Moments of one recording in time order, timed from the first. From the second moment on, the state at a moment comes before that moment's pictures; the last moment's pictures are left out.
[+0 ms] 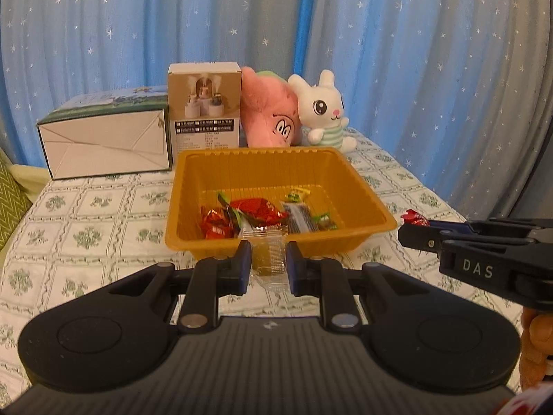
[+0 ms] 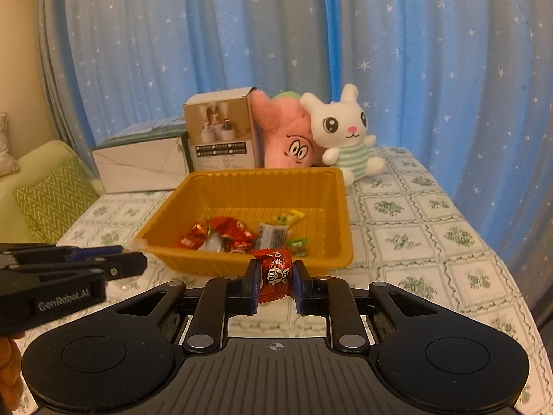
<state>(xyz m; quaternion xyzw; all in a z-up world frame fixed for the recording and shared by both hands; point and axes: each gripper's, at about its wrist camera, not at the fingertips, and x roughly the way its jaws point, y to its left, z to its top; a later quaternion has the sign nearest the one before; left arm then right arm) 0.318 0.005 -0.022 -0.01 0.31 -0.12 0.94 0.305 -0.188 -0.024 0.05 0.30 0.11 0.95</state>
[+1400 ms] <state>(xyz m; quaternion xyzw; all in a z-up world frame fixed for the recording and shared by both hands) 0.437 0.023 -0.041 -0.03 0.33 -0.10 0.94 0.428 -0.193 -0.046 0.10 0.31 0.08 0.94</state>
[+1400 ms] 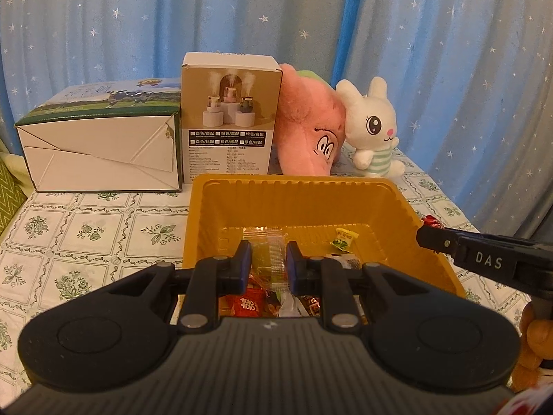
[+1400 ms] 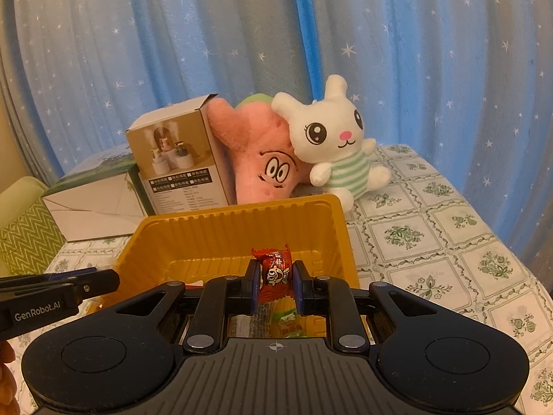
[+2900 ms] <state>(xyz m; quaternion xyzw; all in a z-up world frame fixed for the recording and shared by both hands) 0.441 0.022 -0.053 0.00 0.34 -0.09 0.93 0.431 -0.199 -0.049 0.15 0.30 0.11 0.94</state>
